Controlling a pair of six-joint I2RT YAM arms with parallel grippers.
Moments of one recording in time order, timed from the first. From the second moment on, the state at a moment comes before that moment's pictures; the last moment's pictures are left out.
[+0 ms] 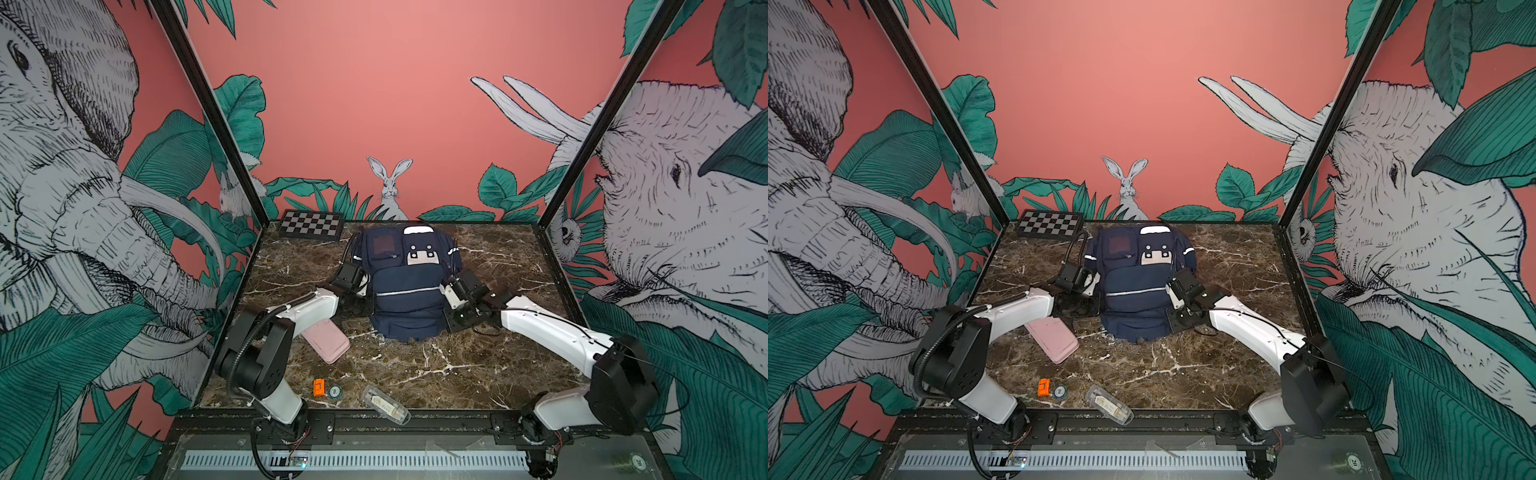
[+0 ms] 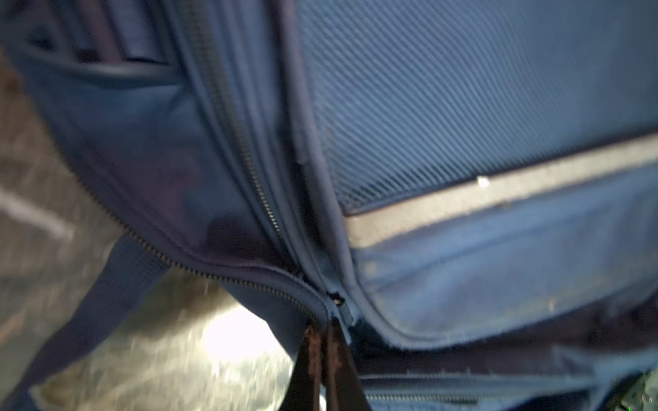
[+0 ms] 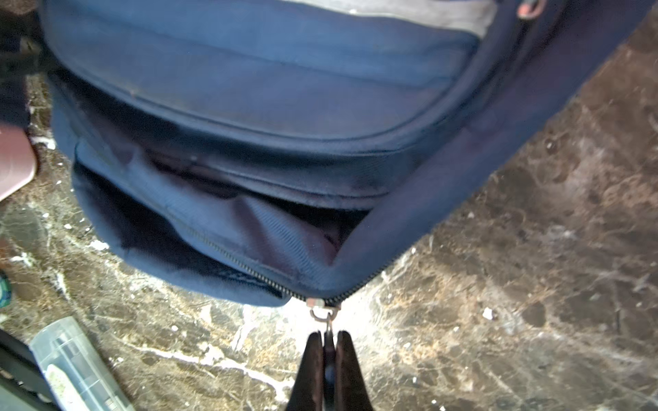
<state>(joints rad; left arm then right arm) -0.45 1.64 0.95 -0.37 0.25 -0.41 0.63 1.42 0.99 -0.73 -0.06 0.28</state>
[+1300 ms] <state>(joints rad) -0.51 1.56 0.91 -0.24 0.30 -0.60 0.84 1.81 1.33 -0.66 -0.10 0.38</state>
